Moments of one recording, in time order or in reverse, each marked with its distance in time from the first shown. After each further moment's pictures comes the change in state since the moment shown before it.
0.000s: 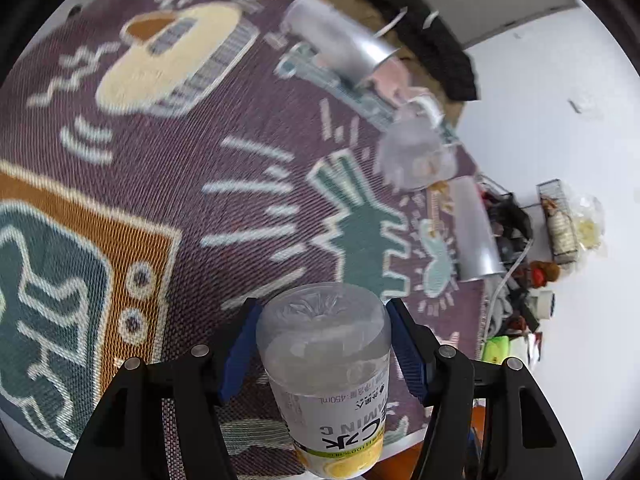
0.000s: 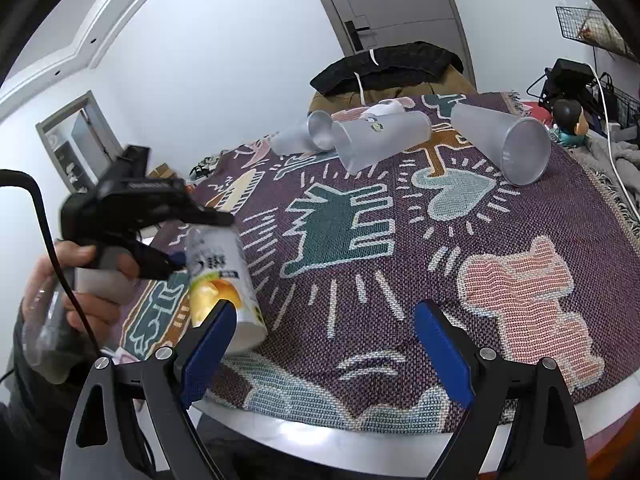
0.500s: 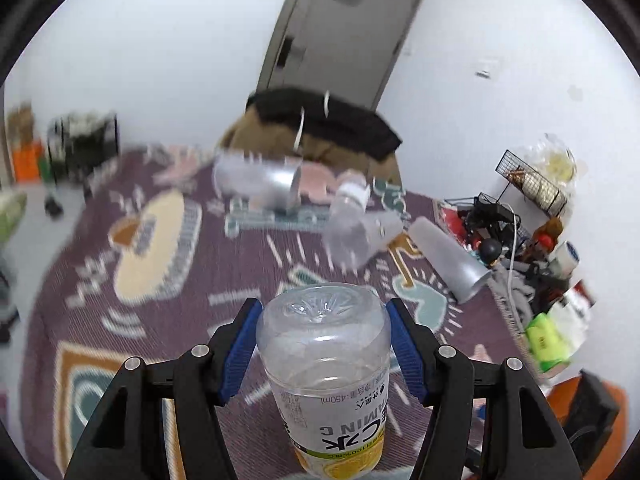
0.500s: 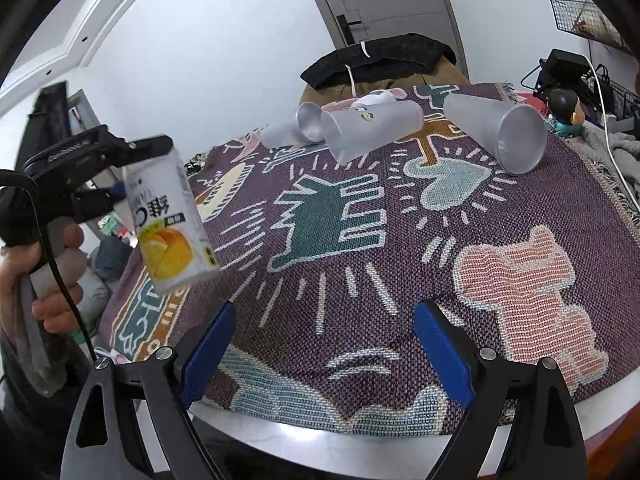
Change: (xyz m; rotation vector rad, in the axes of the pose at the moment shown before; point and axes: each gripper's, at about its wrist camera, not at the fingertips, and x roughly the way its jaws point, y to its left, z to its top) left arm -0.057 -0.070 -0.039 0.503 -0.430 0.116; right arm 0.009 -0.005 -0.004 0.014 0.021 -0.024
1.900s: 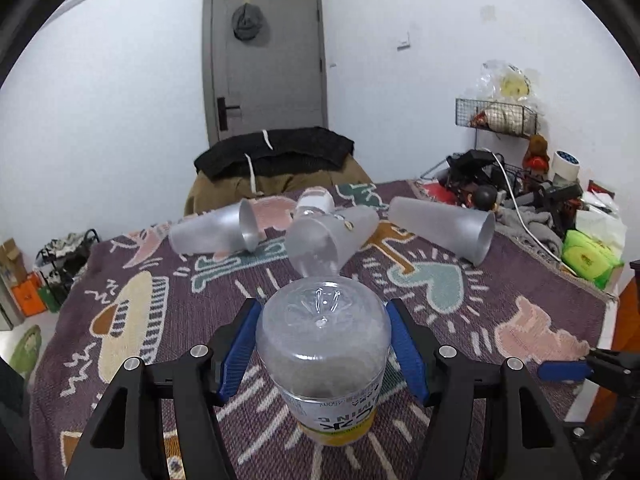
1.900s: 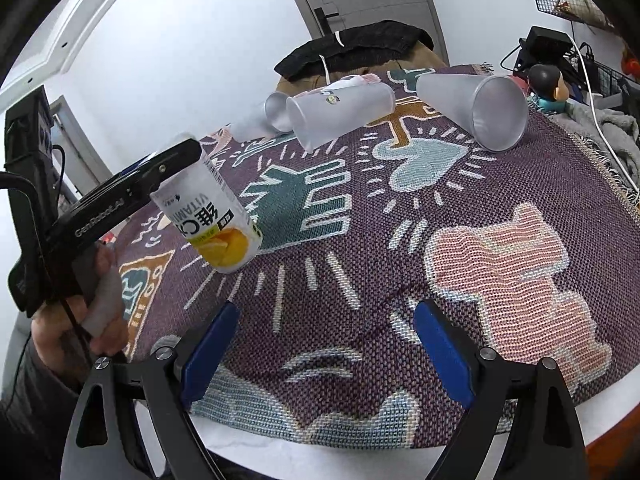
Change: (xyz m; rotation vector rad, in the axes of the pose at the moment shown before) left arm 0.050 -0.049 -0.043 0.370 -0.113 0.012; right arm 0.017 -0.024 -0.005 0.036 0.014 -0.047
